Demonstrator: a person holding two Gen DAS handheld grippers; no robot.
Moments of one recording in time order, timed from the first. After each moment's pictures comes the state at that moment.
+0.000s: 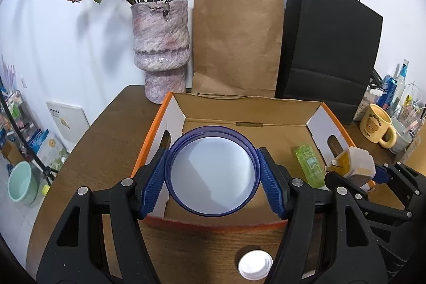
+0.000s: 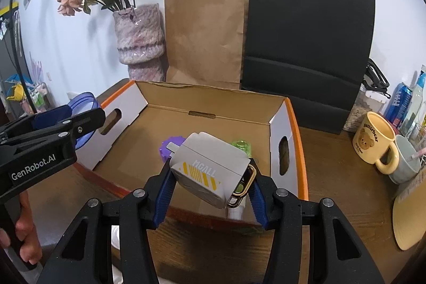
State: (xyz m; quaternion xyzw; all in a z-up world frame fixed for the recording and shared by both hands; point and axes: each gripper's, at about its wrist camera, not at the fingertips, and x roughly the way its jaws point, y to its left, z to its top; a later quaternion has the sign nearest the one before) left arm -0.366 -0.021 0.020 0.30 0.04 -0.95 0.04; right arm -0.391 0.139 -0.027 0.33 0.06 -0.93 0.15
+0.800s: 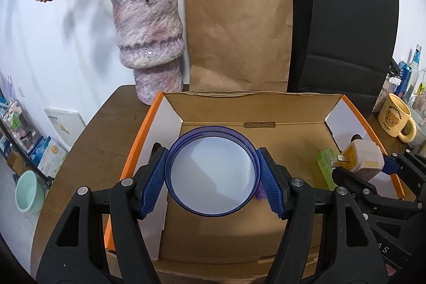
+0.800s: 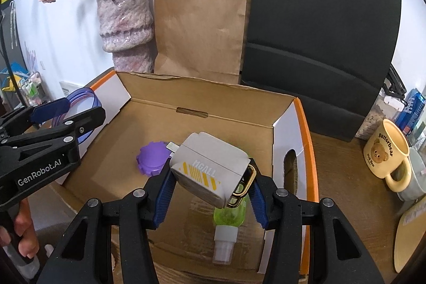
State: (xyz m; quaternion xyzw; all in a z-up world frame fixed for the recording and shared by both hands) left arm -0.422 -0.016 -0.003 0.33 0.01 -0.94 0.05; right arm -0.444 0.133 -0.044 0.36 0.08 -0.92 0.15
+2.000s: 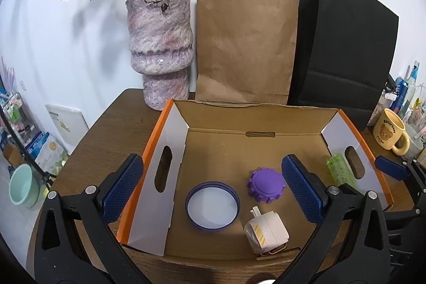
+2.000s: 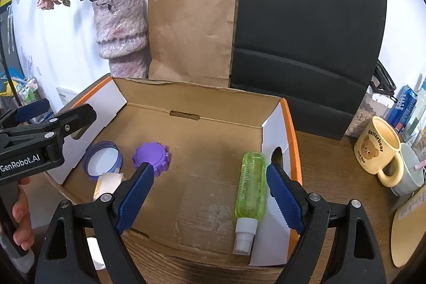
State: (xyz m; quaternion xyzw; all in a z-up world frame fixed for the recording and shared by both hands) left arm -0.403 -0.028 0.009 0.30 0.04 -0.95 0.05; right arm -0.428 0.145 -0.036 0.34 0.07 -0.93 0.13
